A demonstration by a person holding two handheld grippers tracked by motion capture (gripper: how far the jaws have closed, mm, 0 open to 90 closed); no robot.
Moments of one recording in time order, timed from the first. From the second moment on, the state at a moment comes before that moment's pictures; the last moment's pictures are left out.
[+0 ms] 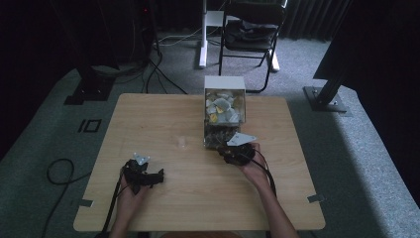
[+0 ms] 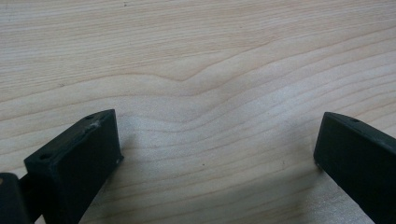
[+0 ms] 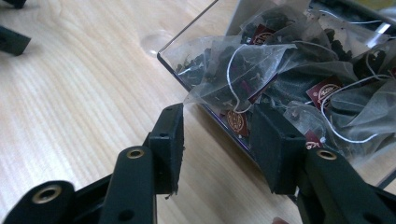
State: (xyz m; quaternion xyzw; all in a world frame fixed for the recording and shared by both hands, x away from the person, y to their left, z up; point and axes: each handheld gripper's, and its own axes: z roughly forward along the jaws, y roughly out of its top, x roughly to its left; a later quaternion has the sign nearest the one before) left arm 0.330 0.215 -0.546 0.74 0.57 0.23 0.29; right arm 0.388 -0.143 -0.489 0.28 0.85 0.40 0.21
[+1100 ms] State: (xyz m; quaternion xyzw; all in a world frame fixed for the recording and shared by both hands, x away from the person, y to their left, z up) left arm 0.330 0.215 -0.546 0.74 0.57 0.23 0.29; right arm 0.389 -0.135 -0.469 0.32 0.82 0.43 0.23
